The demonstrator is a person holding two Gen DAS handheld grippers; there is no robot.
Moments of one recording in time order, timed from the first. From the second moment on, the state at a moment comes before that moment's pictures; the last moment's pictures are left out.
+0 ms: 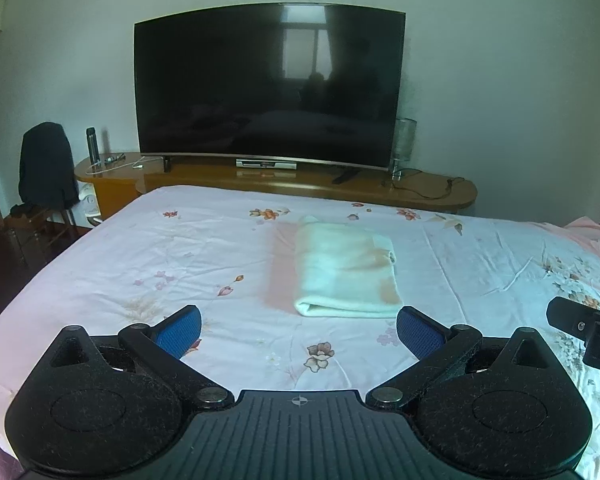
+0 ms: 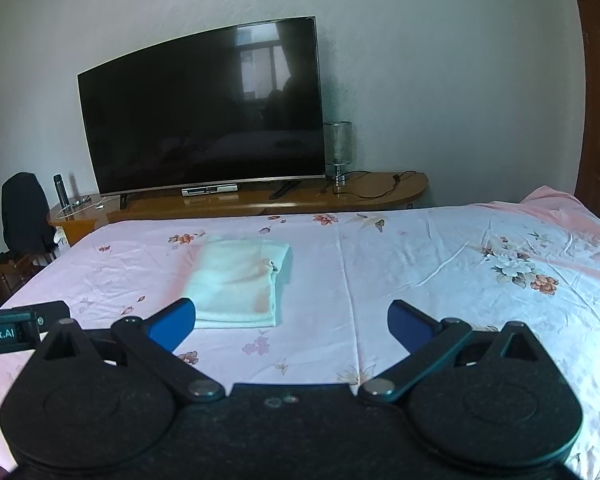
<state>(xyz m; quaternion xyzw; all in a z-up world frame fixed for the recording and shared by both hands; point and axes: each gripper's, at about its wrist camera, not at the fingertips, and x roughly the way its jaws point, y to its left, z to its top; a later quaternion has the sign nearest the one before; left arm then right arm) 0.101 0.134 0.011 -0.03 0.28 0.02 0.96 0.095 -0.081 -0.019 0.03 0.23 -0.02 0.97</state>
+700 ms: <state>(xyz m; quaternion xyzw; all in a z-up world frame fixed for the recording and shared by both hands) 0.103 0.130 0.008 -0.02 0.28 0.02 0.96 0.096 -0.084 -0.022 0.03 0.24 -0.01 0.97</state>
